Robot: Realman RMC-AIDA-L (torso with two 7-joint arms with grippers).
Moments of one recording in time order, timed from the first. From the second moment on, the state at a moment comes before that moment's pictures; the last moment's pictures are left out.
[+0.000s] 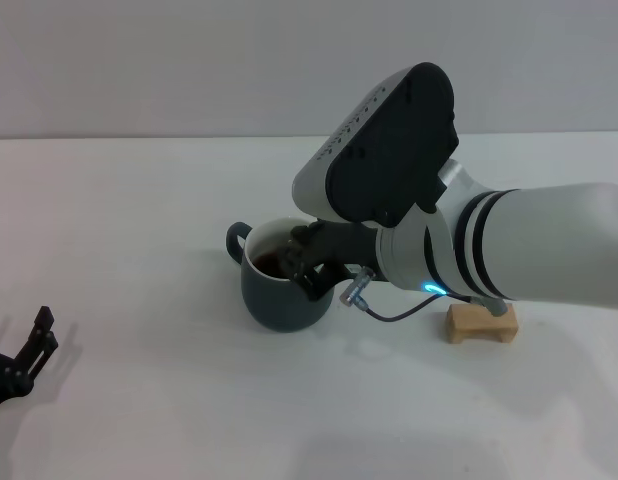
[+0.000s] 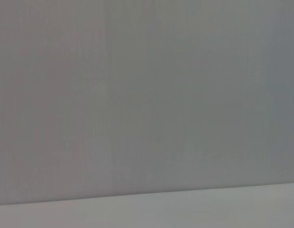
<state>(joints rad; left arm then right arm) -0.13 -2.07 -0.52 -0.14 2.13 1.34 -0.13 0.49 2.08 1.10 1.61 -2.72 0.92 -0.18</state>
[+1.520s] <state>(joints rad) -0.12 -2.06 -0.58 -0.13 2.12 1.41 -0.13 -0.10 2.08 0.91 0.84 -2.64 -1.20 -0.19</state>
